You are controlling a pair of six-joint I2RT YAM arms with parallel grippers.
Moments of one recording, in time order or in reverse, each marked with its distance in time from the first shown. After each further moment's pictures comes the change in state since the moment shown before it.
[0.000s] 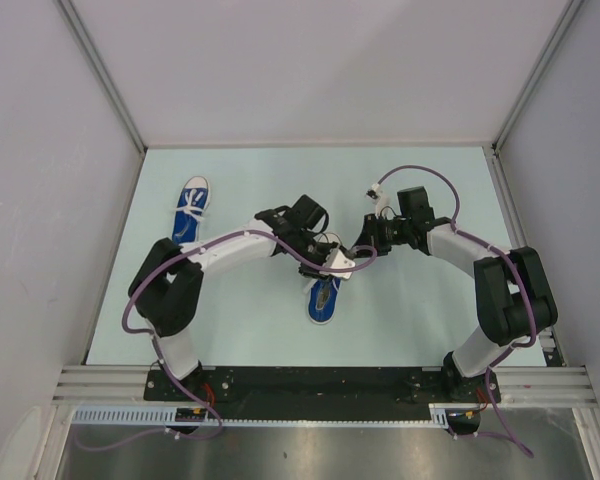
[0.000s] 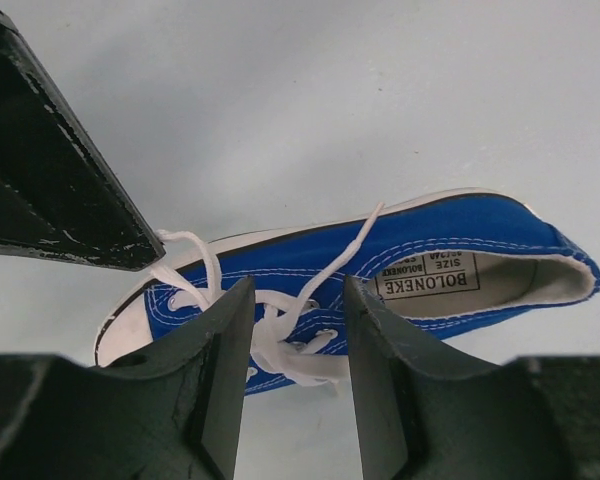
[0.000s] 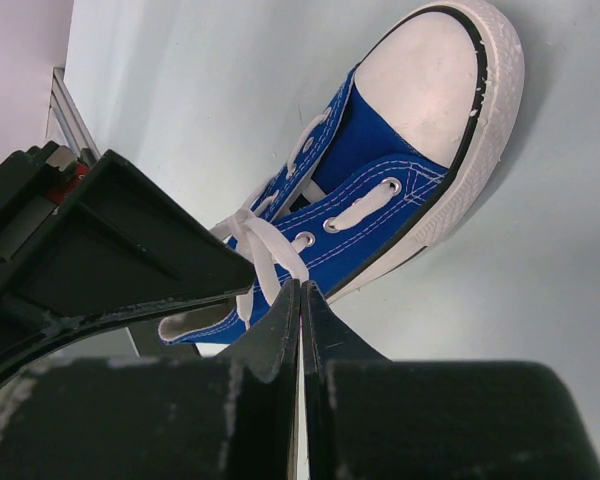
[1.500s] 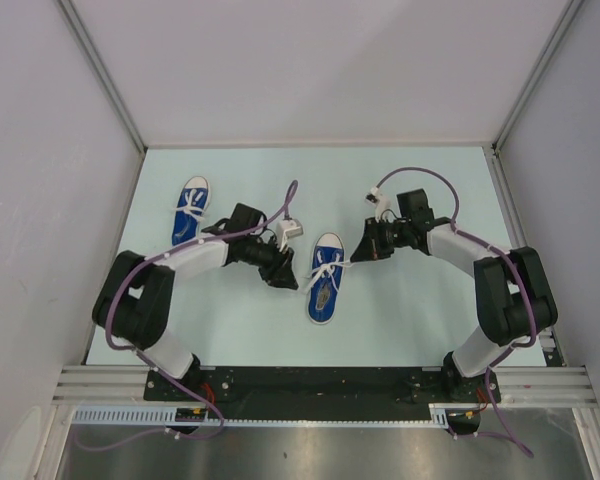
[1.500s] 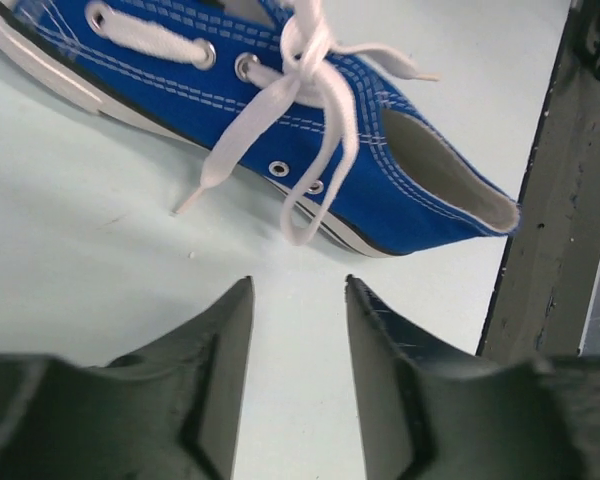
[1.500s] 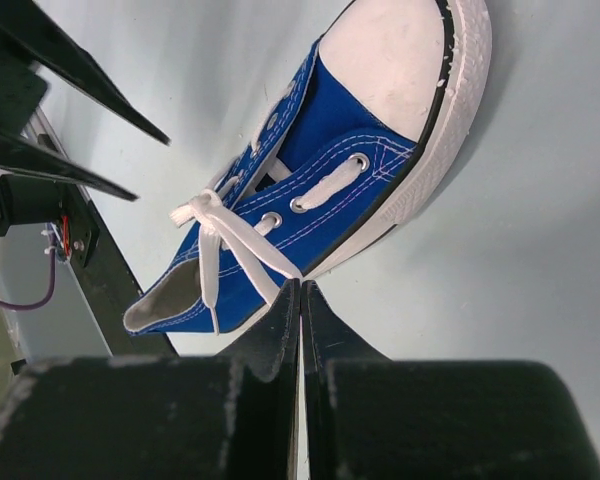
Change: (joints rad) left arm 0.323 -0.148 -0.382 0.263 0.160 -0.902; right arm -0.002 0.002 0.000 -0.065 0.052 -0.079
